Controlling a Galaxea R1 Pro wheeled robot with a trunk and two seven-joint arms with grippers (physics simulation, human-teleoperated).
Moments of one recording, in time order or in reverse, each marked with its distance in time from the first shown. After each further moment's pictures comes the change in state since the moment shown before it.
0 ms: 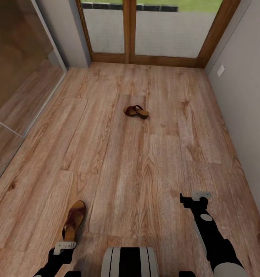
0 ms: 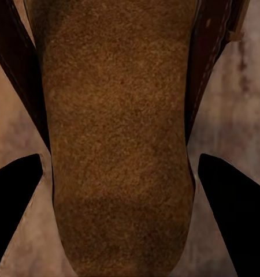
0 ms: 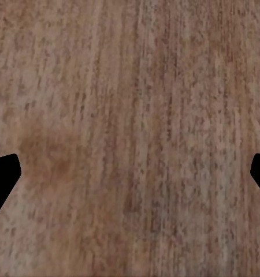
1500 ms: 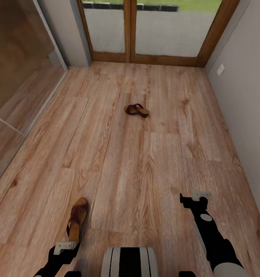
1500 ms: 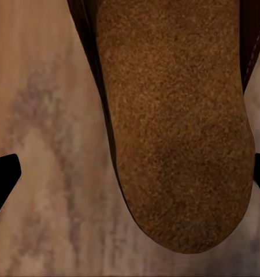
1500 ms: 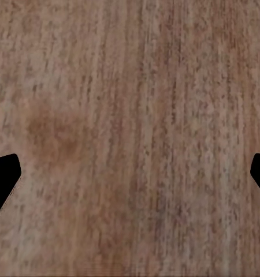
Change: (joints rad) left arm 0.000 0.000 -0.001 0.002 -0.001 0.000 0.001; right arm 0.000 0.001 0.000 0.000 0.000 0.000 0.000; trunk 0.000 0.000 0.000
